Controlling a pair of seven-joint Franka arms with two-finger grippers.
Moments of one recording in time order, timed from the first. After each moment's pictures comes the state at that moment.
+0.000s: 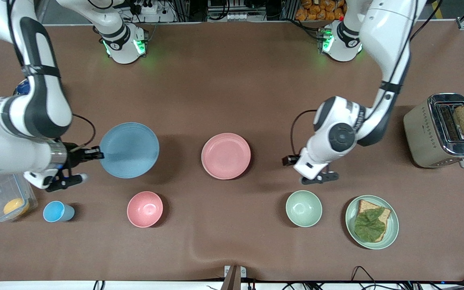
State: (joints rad) left arm -0.25 0.54 -0.15 -1.69 -0.02 2.17 -0.51; right arm 0.12 0.46 -0.05 -1.54 0.23 1.73 -0.23
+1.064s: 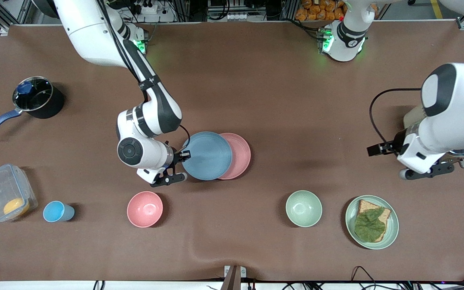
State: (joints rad) left arm 0.02 0.29 -0.14 -1.57 0.04 1.73 -0.30; right arm 0.47 0.65 -0.05 -1.56 0.34 2.07 0.07
